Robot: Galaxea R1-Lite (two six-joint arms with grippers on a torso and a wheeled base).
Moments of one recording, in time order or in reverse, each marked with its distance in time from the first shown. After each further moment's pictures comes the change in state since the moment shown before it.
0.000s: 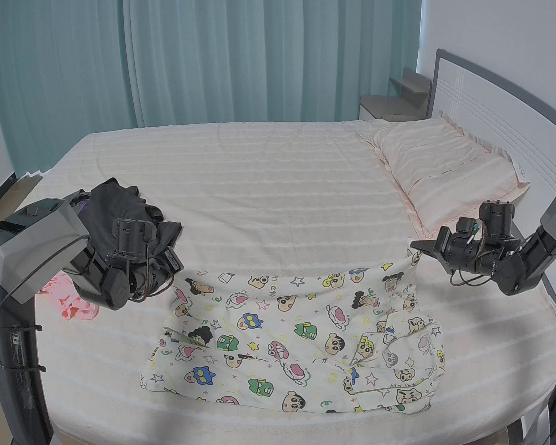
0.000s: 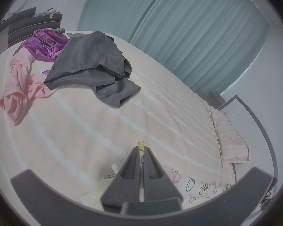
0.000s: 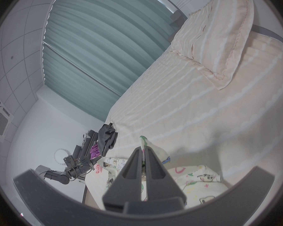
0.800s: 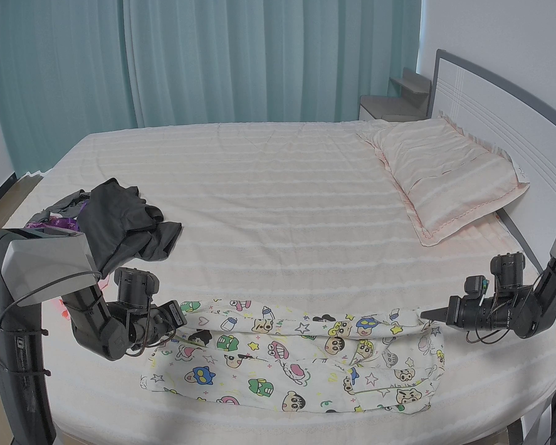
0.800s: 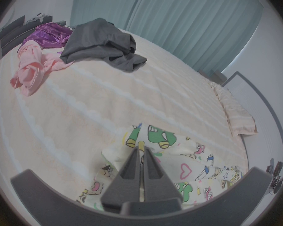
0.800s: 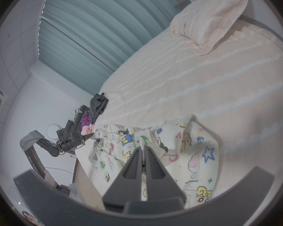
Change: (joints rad) left arm -0.055 0.011 0.374 -0.246 0.000 0.092; right arm -0.042 -0.060 0.404 -0.012 0.066 -0.320
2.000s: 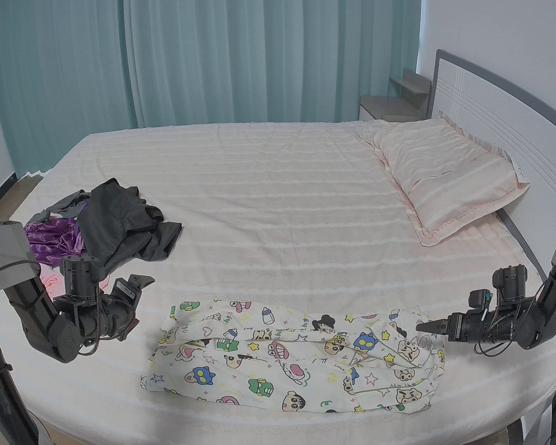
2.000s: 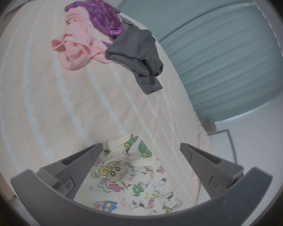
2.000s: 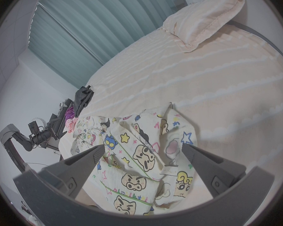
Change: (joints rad) left arm 0.138 -0.261 0.225 -0.100 -0.137 -0.513; right arm 0.000 -0.008 0.098 -0.017 -0.146 -0.097
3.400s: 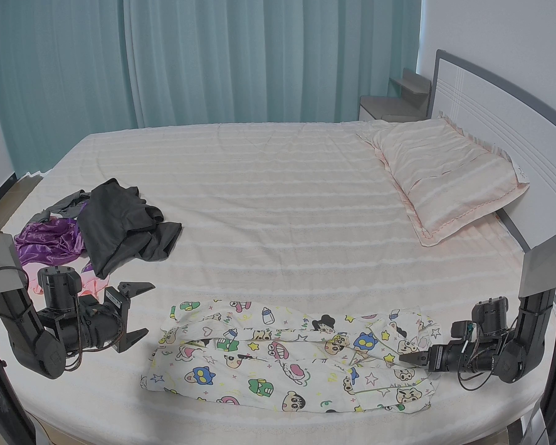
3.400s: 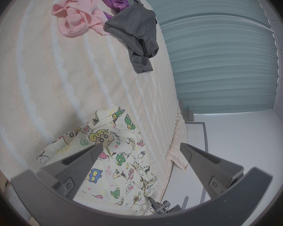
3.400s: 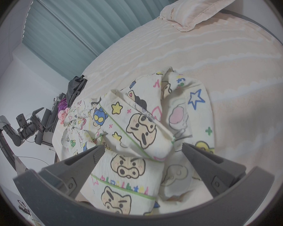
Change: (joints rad) left arm 0.084 -0.024 0.164 -0.207 -0.348 -0.094; right arm 0.122 0.200 0.182 -0.360 -0.119 0.067
